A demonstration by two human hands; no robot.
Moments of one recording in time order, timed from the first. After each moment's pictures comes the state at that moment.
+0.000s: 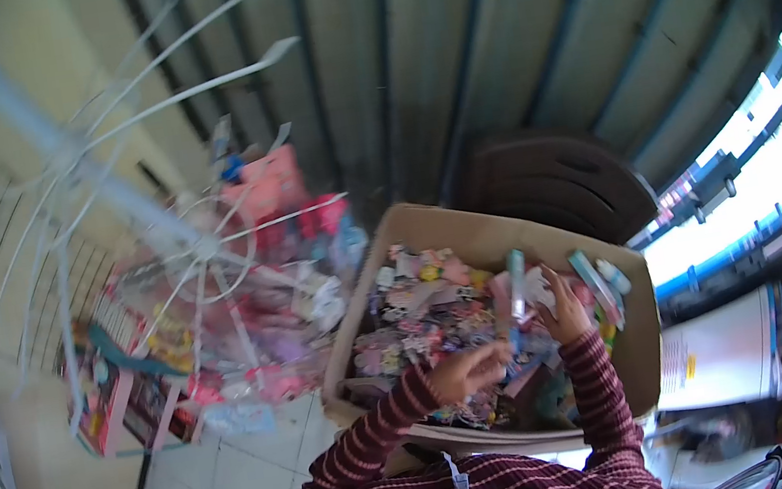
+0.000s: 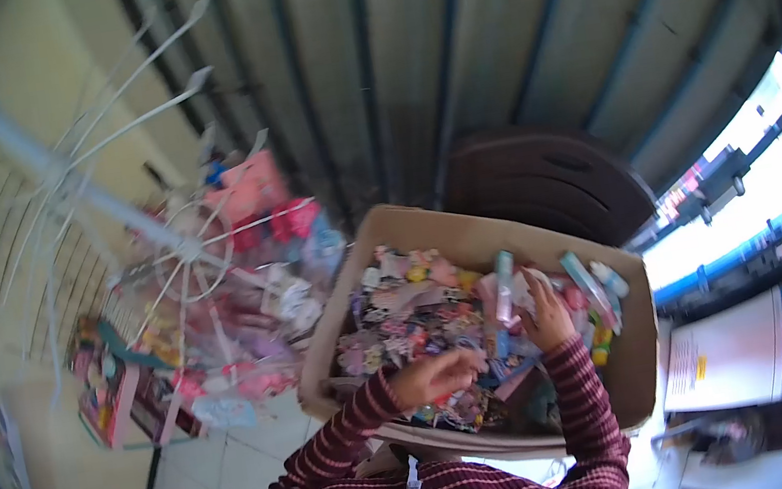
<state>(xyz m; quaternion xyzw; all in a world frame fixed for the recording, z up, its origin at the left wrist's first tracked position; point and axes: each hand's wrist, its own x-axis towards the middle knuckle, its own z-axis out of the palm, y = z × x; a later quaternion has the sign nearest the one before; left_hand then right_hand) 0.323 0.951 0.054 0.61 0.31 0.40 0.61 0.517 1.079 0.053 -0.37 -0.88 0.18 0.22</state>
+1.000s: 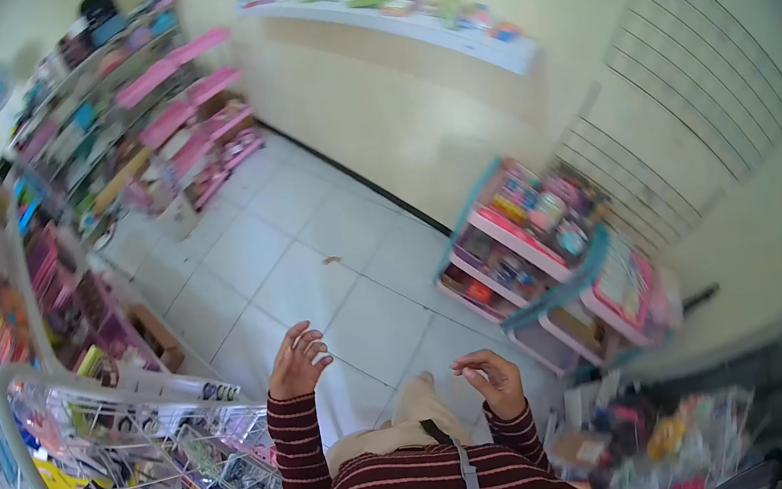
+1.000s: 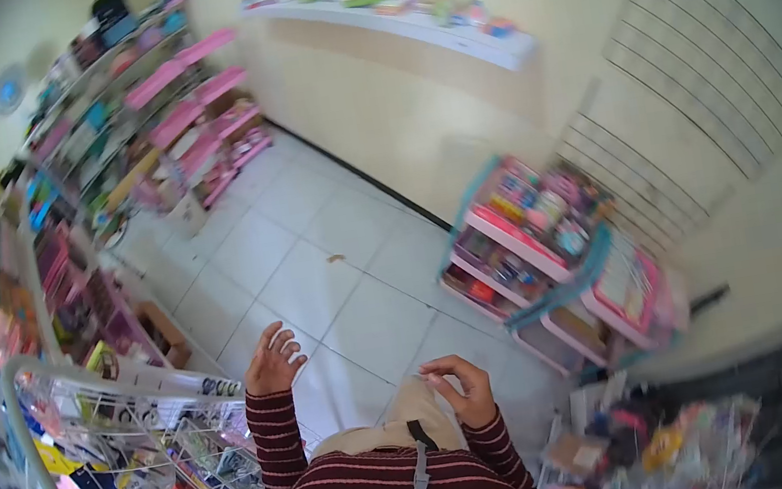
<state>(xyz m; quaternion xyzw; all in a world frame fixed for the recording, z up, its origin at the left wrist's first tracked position) 0.226 0.233 0.015 -0.04 0.30 0.91 -0.29 0.067 0.459 0.058 0.33 -0.61 0.67 -0.26</state>
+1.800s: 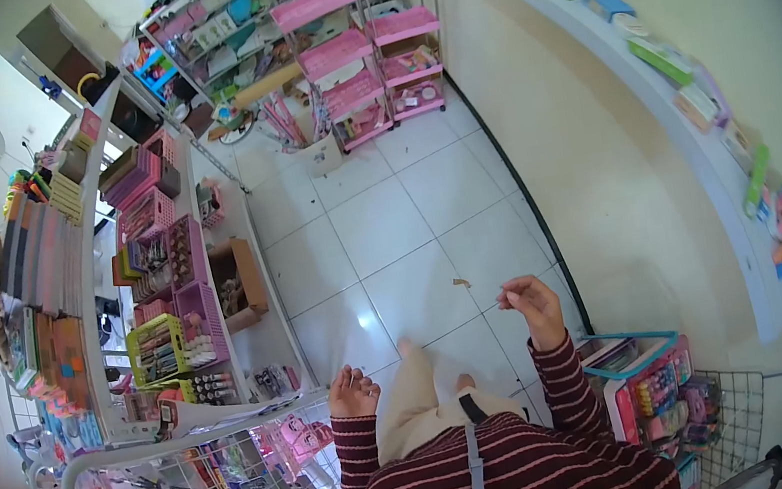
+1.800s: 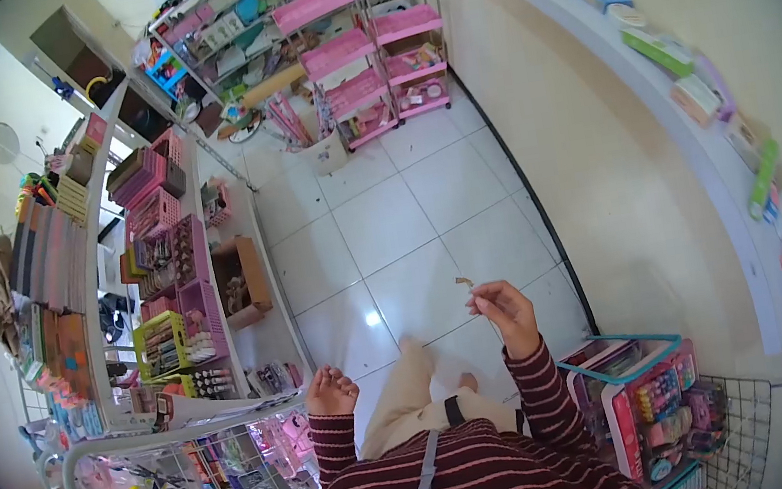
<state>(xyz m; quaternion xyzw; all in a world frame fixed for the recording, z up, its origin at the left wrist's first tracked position) 0.133 0.049 -0.052 -0.31 -0.08 0.76 -0.57 -0.161 0.018 0.028 0.35 -0.46 0.61 -0.54</state>
